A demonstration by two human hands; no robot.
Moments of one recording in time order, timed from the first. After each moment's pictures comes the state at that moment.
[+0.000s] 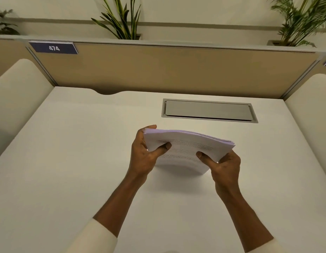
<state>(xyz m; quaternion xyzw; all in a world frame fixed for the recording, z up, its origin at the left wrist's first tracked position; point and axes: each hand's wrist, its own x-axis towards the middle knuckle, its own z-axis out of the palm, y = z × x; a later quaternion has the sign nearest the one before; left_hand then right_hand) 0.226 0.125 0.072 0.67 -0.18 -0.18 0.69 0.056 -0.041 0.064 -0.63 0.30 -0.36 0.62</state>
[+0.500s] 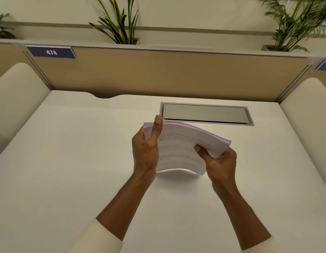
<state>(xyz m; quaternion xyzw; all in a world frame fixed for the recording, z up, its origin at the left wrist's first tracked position) 0.211 0.094 0.119 0.67 -0.10 -0.13 0.72 0.073 -0.040 0.087 -0.64 0.28 -0.37 0.61</state>
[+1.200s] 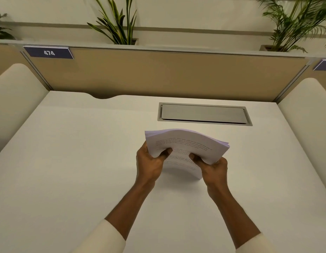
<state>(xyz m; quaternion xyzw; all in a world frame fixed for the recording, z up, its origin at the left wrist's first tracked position) 0.206 0.098 0.057 0.69 -0.13 -0.16 0.69 0.070 -0.041 0.055 -0.60 0.36 -0.32 0.64</state>
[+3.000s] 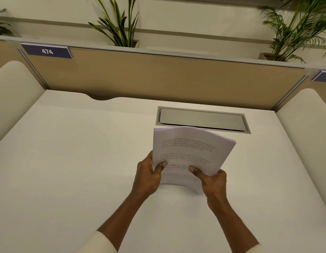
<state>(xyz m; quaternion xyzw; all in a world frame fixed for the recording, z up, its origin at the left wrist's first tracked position) 0.208 0.104 0.024 0.77 -0.22 -0.20 0.57 0.060 -0.058 0.022 -0.60 0.41 -0.26 0.63</state>
